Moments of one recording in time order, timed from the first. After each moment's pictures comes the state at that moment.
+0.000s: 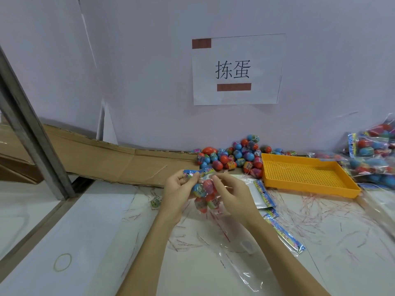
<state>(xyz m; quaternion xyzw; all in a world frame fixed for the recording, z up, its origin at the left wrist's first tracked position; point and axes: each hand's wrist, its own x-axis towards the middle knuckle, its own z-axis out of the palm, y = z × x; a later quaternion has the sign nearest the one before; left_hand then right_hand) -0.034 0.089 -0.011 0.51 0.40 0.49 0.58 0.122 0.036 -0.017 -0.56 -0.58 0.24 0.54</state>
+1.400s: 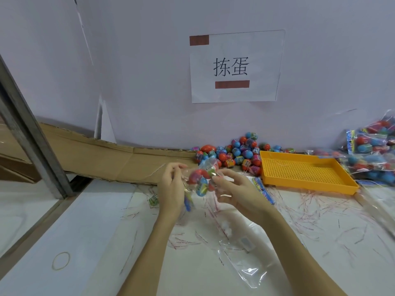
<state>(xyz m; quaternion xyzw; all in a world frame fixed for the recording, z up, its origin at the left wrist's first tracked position) -0.034 0.085 -0.009 0.56 0.49 0.55 0.37 0.140 0.025 0.007 -0.45 -0.47 0.55 0.53</state>
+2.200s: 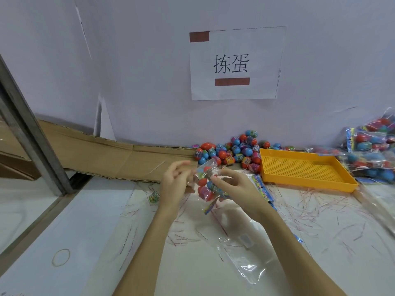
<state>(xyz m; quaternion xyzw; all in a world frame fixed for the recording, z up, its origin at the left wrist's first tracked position) -0.035 0.083 -0.004 0.53 0.45 0.52 0.50 0.142 0.027 0.001 -0.54 -0.55 0.43 0.48</state>
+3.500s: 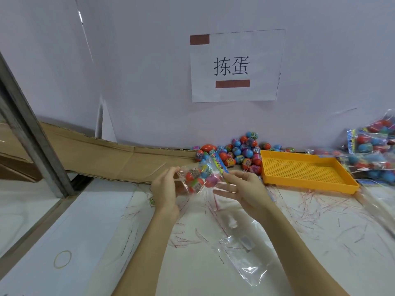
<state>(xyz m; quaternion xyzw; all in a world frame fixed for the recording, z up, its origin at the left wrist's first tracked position) -0.038 0.091 -0.007 0.34 0.47 0.59 0.56 0.147 0.030 0.004 -0.49 -0.37 0.52 0.60</state>
